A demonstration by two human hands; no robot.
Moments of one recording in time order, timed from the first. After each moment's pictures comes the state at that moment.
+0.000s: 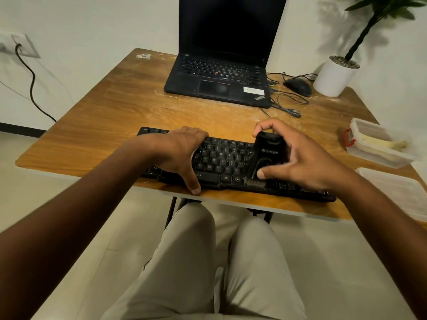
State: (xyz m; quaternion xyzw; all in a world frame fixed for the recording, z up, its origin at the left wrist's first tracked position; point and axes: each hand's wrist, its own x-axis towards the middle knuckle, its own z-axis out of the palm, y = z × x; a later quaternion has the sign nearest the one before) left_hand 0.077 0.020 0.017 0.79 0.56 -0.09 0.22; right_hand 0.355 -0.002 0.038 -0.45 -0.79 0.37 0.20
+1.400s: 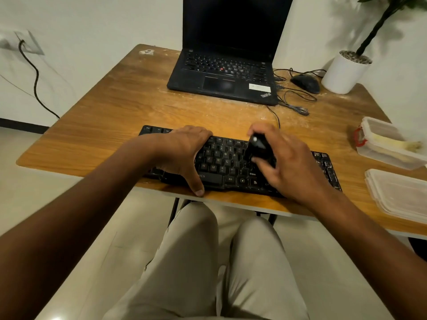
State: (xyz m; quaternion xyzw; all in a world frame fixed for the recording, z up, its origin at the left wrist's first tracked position) left_hand 0.075 0.023 0.014 0.80 0.55 -0.07 0.24; right_hand 0.333 0.003 -0.007 -0.40 -0.88 0.01 0.27
